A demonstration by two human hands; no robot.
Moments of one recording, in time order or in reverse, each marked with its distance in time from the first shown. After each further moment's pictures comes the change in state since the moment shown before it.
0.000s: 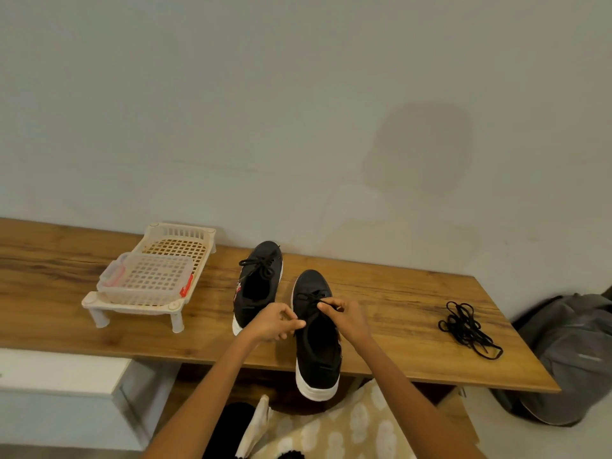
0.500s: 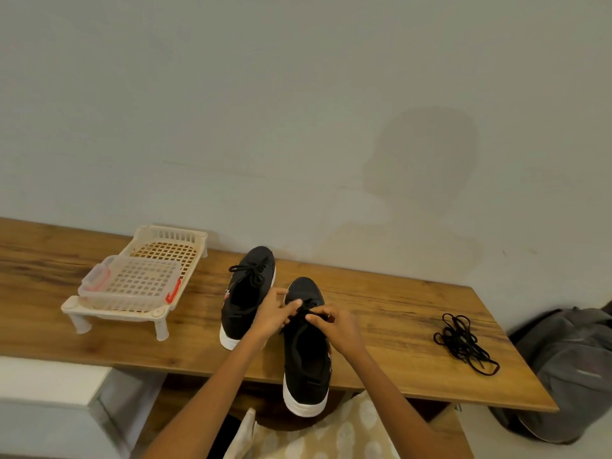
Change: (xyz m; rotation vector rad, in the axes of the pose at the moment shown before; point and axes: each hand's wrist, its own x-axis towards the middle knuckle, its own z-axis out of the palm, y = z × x) left_hand 0.038 0.013 0.017 -0.309 0.292 0.042; right_hand 0.003 0.003 -0.007 -0.103 -0.020 -0.140
